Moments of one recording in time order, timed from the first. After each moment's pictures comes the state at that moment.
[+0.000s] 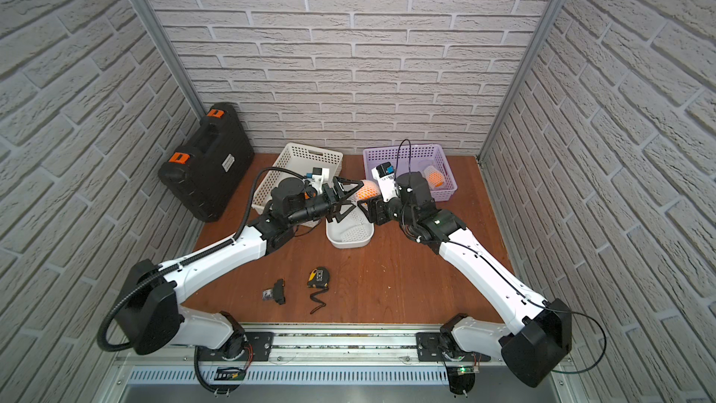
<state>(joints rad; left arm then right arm) -0.70 1.42 1.00 0.30 0.43 -1.37 0.50 1.22 1.12 -0.43 -0.22 0.23</state>
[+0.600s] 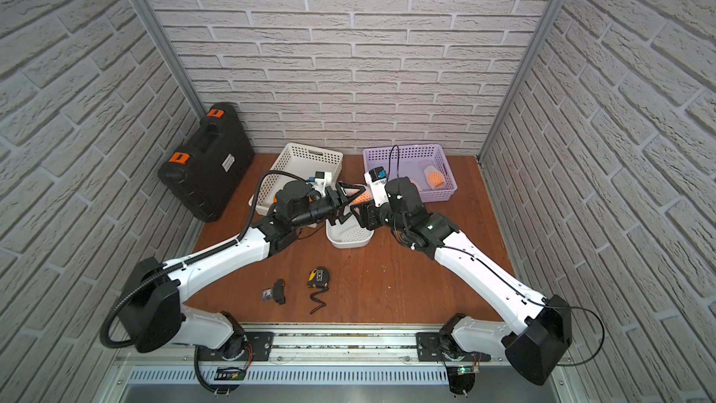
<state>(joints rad) -0.73 1.42 0.98 0.31 0.39 -1.41 0.59 1.22 1.12 -0.44 -0.09 0.33</state>
